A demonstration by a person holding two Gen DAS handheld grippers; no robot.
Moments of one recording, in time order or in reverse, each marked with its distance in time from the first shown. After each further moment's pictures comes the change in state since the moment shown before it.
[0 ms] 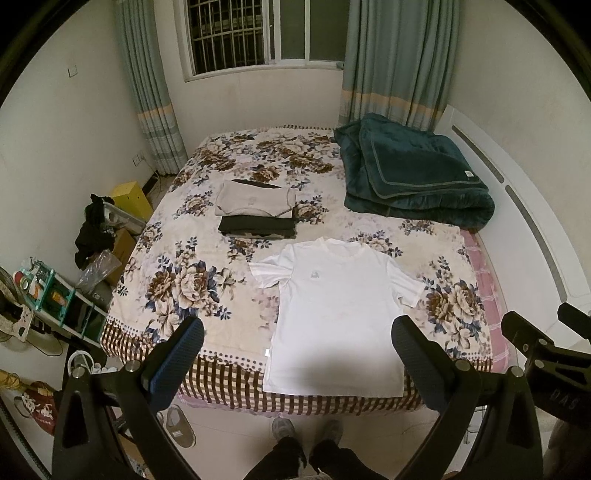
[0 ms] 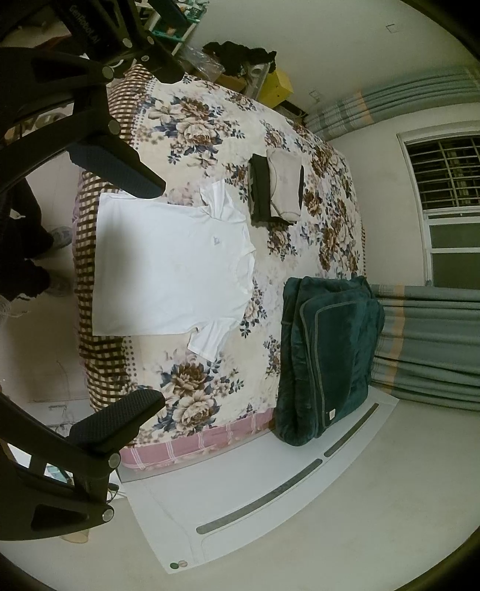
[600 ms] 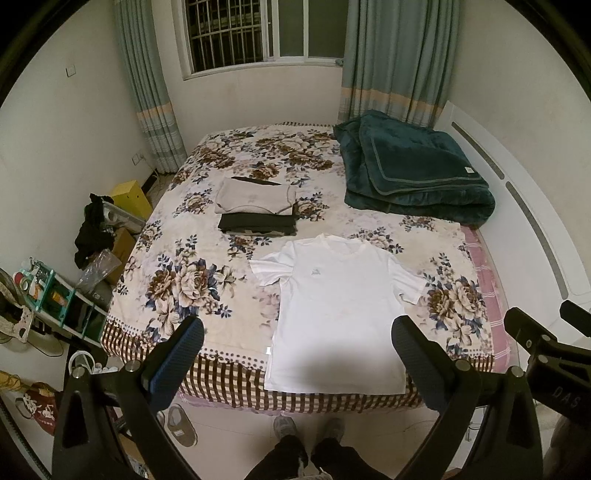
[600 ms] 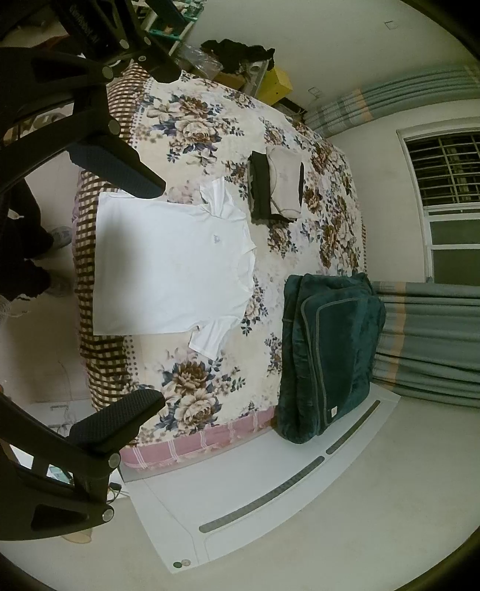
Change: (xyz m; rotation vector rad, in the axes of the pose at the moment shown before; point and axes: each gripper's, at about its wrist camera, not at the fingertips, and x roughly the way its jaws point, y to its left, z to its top) left arm 0.001 -0.002 0.006 -0.001 0.008 0.003; right arm -0.002 0.001 0.007 -0.005 0.007 0.000
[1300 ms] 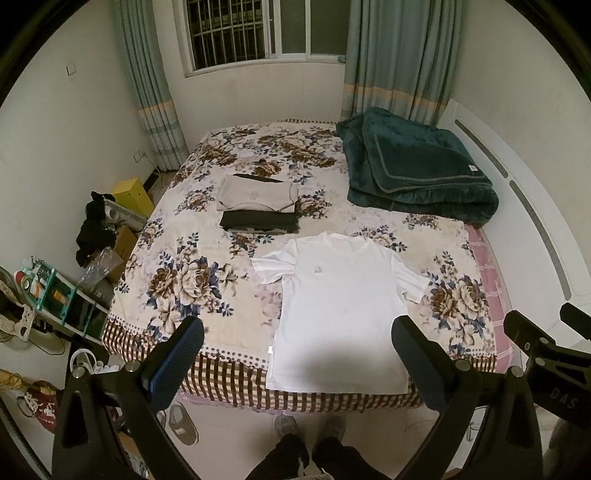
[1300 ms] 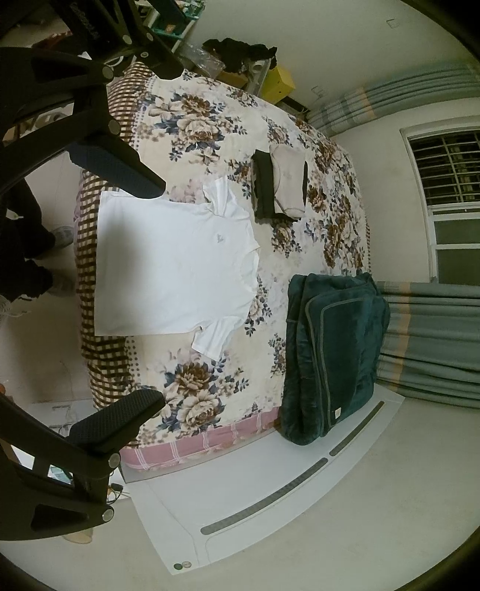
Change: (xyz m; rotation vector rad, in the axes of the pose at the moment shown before) left arm 0.005 -0.001 -0.003 0.005 0.012 0.007; right arm 0.005 -0.004 0.000 0.006 0.009 0.002
